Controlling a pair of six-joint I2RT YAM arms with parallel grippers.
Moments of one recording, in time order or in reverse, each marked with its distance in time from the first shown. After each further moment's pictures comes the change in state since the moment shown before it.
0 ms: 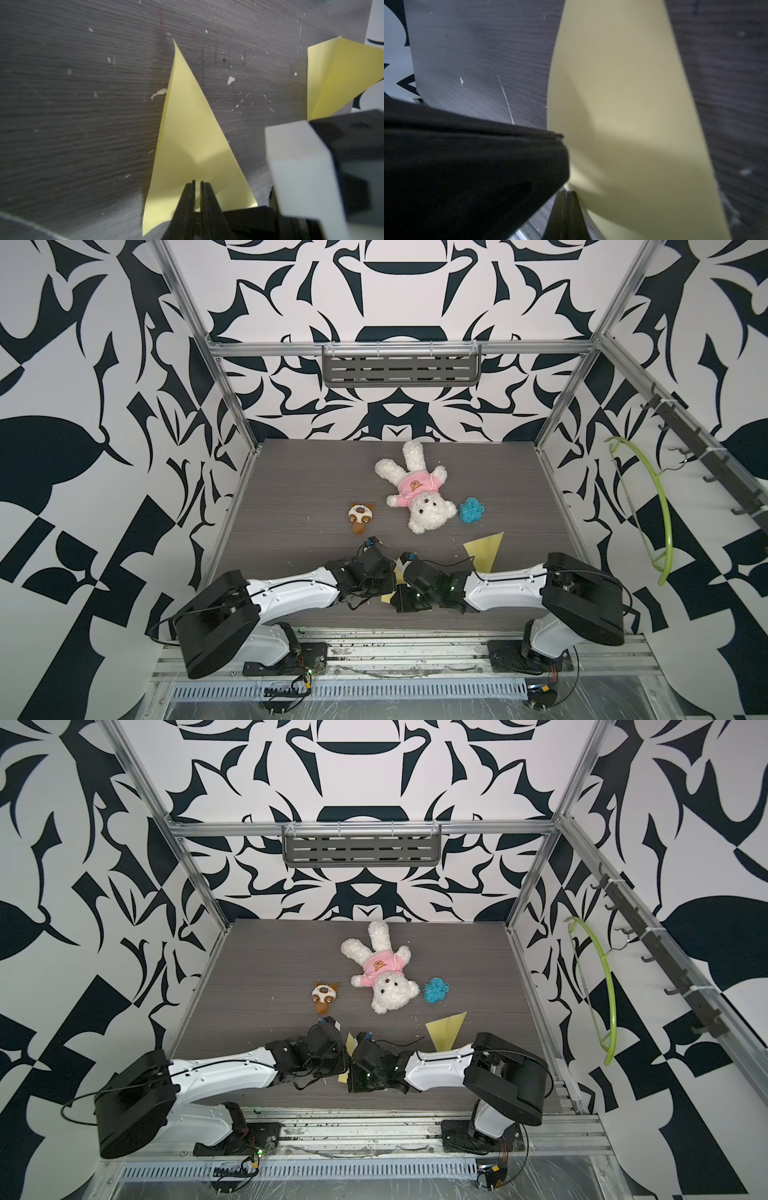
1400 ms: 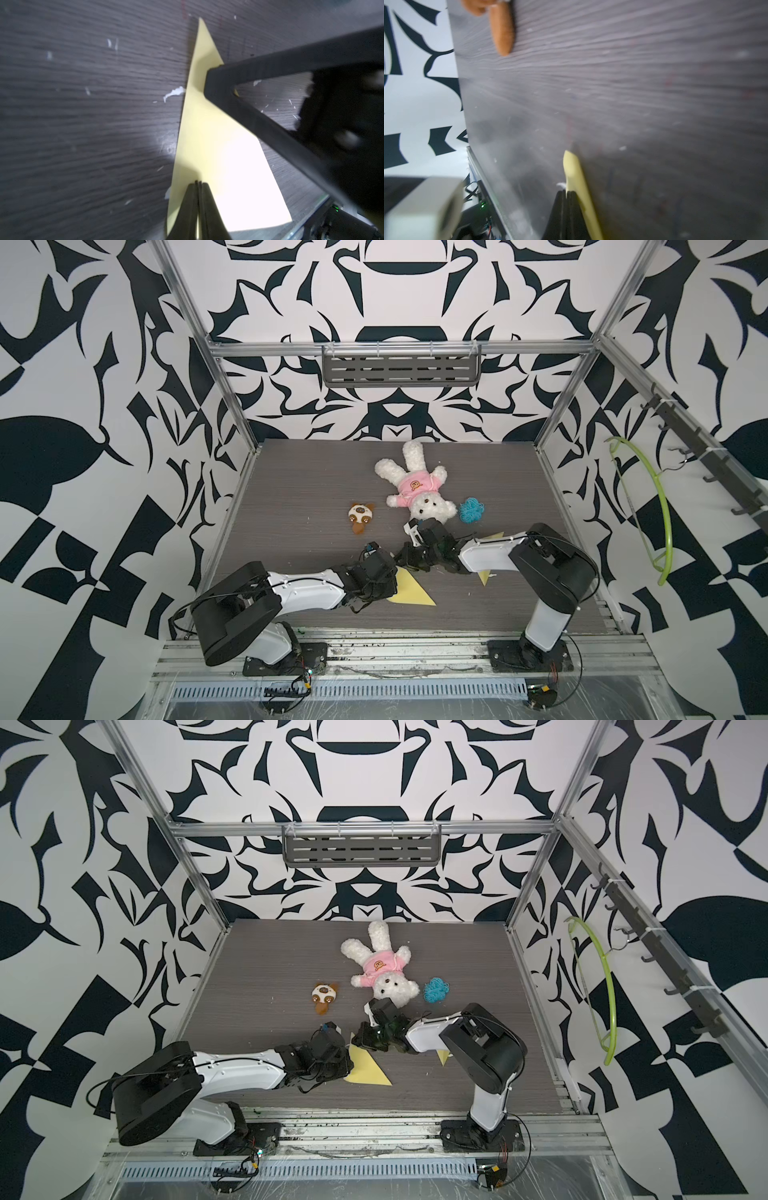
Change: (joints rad) left arm -0.006 0.073 -0.056 0.123 -0.011 -0.045; right arm -0.389 0.219 0.124 0.173 -0.291 -0.094
